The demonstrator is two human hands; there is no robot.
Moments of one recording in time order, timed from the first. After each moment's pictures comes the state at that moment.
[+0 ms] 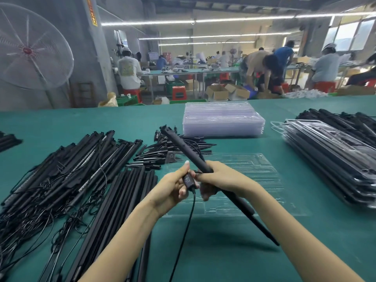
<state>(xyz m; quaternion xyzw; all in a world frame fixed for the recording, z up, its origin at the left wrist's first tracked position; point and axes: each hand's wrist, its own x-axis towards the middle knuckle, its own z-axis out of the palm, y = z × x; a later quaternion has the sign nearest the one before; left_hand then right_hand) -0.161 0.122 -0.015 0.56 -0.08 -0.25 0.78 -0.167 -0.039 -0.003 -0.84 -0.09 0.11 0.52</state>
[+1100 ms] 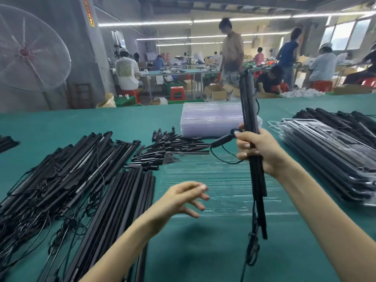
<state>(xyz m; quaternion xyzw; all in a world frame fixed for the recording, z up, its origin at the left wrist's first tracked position) -0.184 0.123 -0.029 0.69 -0.20 -0.24 0.65 -0.175 -0.104 0.043 -0.57 -0.03 -0.06 0.82</state>
